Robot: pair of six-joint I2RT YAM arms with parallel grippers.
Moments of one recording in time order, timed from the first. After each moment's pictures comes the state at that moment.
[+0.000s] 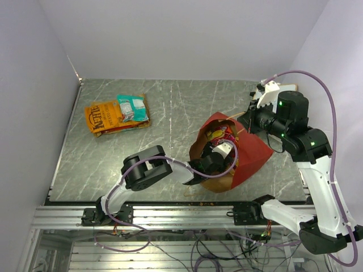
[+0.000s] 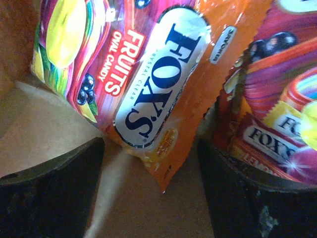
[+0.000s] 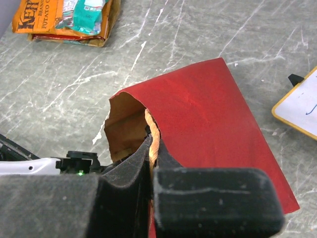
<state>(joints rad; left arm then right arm) -1.21 2.16 1.15 0.61 -0.55 -0.12 0.36 1.01 1.46 -0.91 -0.16 0.10</state>
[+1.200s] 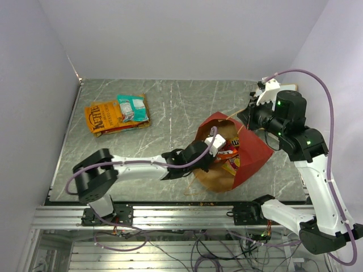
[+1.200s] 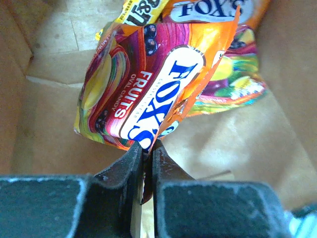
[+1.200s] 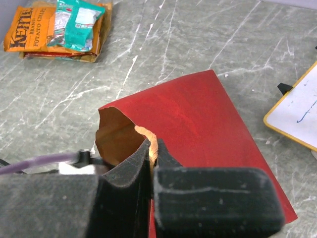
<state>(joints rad) -1.18 1.69 1.01 0.23 -0.21 -0.19 0.36 1.01 1.42 -0.81 -0.11 0.11</state>
